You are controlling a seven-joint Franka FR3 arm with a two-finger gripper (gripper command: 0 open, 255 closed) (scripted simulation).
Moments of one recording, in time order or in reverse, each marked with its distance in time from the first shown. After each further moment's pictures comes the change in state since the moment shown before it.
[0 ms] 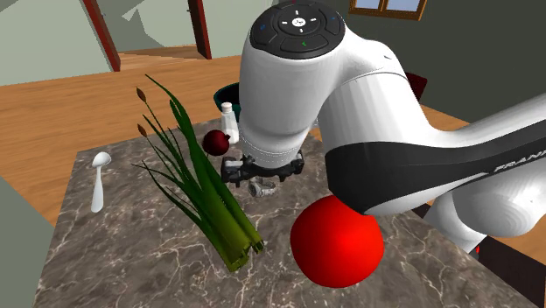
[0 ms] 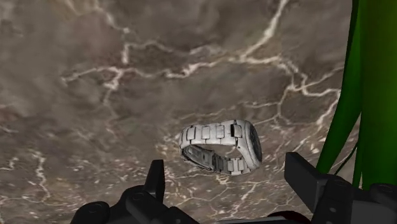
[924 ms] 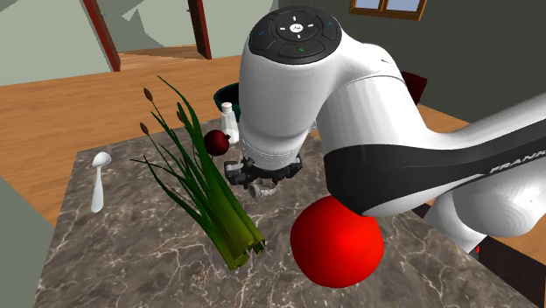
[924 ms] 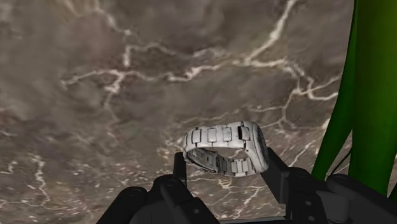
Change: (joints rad) arm -0.001 0.007 0.001 -0.005 -0.001 0.003 0.000
